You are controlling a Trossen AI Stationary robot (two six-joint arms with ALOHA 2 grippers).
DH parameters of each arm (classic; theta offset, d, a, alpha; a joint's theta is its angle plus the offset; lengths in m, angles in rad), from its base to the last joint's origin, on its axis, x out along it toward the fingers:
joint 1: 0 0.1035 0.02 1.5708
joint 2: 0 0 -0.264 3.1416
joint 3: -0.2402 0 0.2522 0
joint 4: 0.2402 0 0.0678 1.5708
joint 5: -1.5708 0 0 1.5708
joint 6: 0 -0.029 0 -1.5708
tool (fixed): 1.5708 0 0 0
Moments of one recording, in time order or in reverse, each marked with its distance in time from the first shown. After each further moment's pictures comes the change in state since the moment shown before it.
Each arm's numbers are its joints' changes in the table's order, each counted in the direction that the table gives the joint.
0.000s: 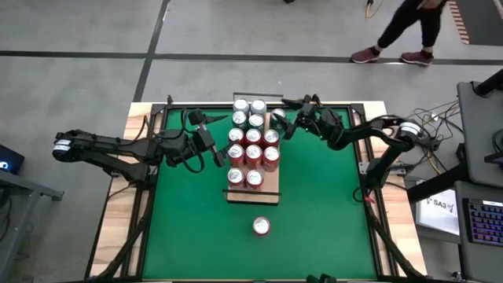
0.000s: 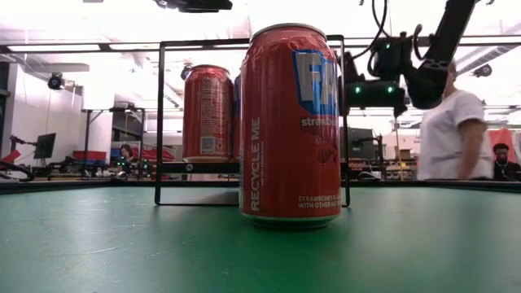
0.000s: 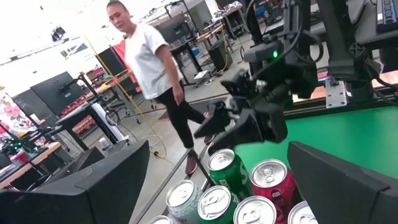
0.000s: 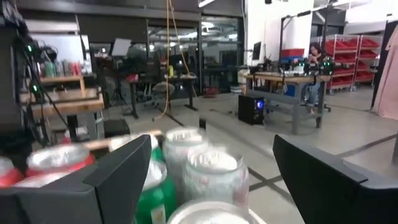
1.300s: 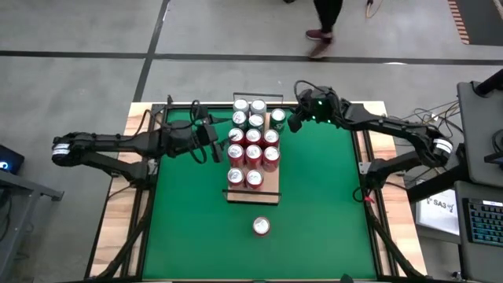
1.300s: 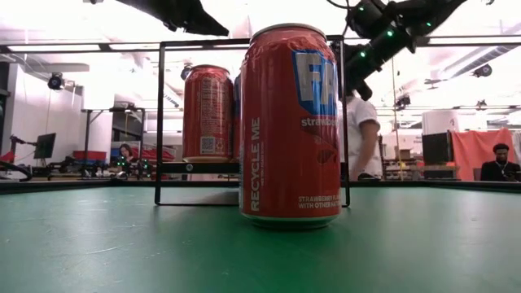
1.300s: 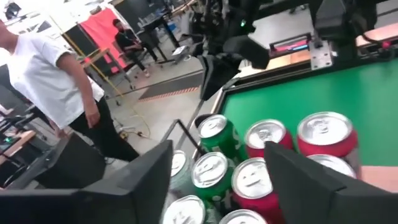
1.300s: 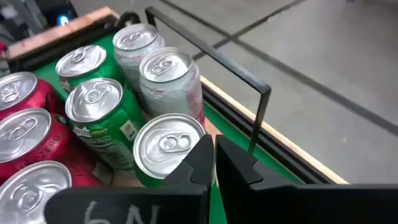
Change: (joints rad) left arm 0.140 0.000 0.000 0.152 -0.194 0.012; right arm -0.010 0.352 -0.382 1.420 -0.133 -0.111
